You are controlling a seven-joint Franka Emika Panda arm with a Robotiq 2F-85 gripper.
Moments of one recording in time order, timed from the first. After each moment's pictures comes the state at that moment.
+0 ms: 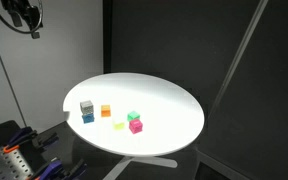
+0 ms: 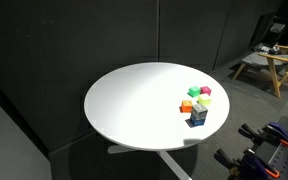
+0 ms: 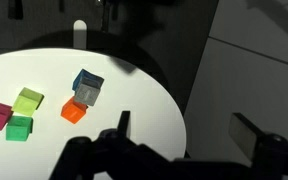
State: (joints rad) arm 0.18 -0.95 0.02 -2.64 0.29 1.84 0.02
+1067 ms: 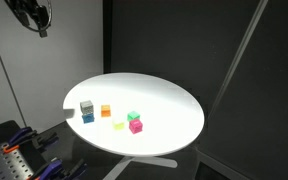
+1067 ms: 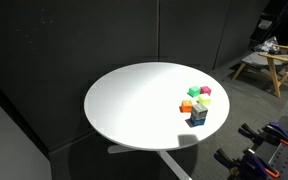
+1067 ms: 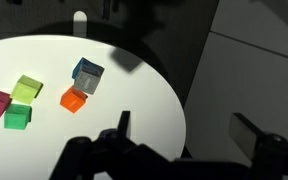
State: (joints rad) arm 0.17 -0.88 0.02 -2.60 0.29 1.89 -0.02
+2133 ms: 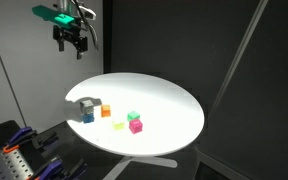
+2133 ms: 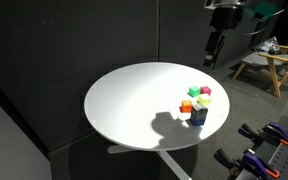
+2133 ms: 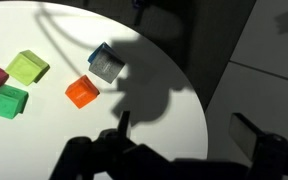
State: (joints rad) arm 0.15 -0.35 0.01 -2.41 0.23 2.04 -0.25
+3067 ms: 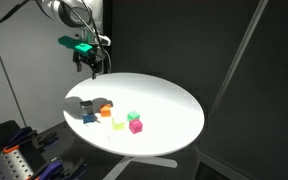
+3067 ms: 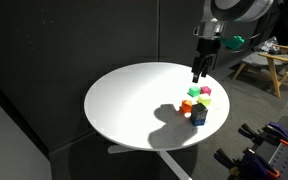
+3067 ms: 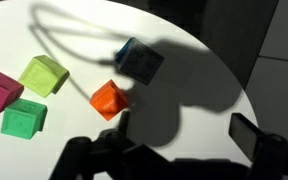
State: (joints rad) arm 0.09 -0.08 0.01 -2.37 0.18 2.24 -0.22
